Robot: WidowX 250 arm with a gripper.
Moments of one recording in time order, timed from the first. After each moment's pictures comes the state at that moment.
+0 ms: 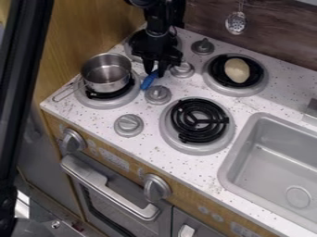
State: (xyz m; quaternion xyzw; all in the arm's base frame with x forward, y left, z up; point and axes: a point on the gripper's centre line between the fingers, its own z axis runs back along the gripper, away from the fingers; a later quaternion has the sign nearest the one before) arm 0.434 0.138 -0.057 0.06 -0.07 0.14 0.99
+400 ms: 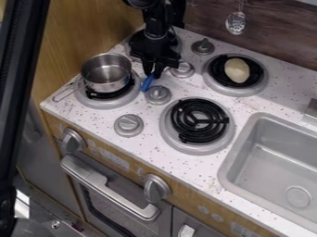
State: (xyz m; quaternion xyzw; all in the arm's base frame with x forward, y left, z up) arm 0.429 0.132 -0.058 0.06 -0.07 0.13 0.99
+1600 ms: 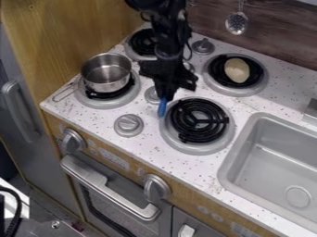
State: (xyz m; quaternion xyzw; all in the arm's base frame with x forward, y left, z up) arm 0.365 0.053 -0.025 0.05 -0.10 0.08 0.99
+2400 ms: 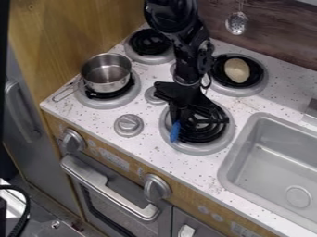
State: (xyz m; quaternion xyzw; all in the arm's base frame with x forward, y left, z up) arm 0.346 0.012 -0.038 0.05 -0.09 0.05 0.99
